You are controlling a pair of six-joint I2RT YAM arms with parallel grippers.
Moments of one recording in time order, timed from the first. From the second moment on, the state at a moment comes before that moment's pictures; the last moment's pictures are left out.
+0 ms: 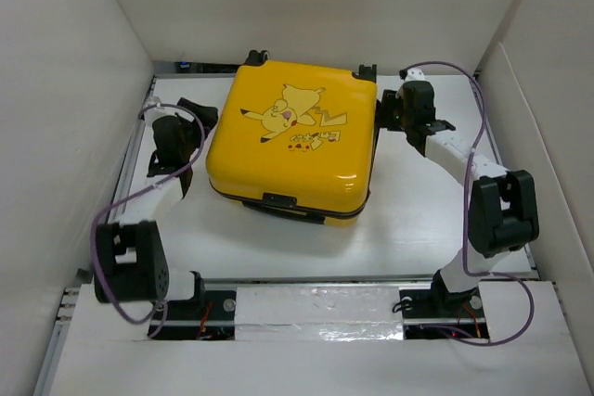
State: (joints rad) left arm 0.04 1.40 0.75 0.33 0.04 -0.87; right arm 0.23 1.66 1.19 -0.06 0.04 0.26
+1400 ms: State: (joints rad) left arm -1.16 0.73 0.23 0.02 -0.42 -1.00; right arm 0.63 0.89 0.52 -0.03 -0.41 0.31
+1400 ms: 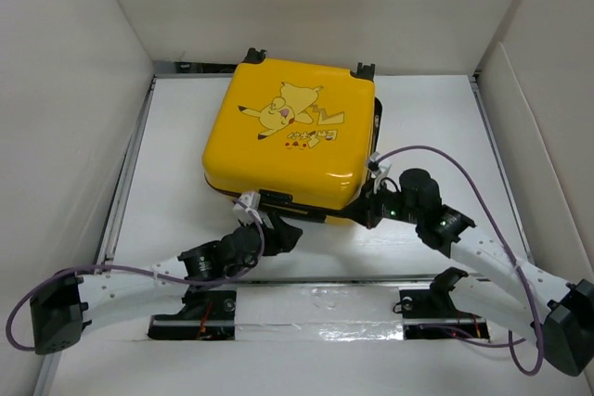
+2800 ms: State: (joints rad) left arm -0.93 1.08 0.10 0.70 -0.40 -1.10; right arm 0.13 0.85 0.33 0.29 -0.45 0.30
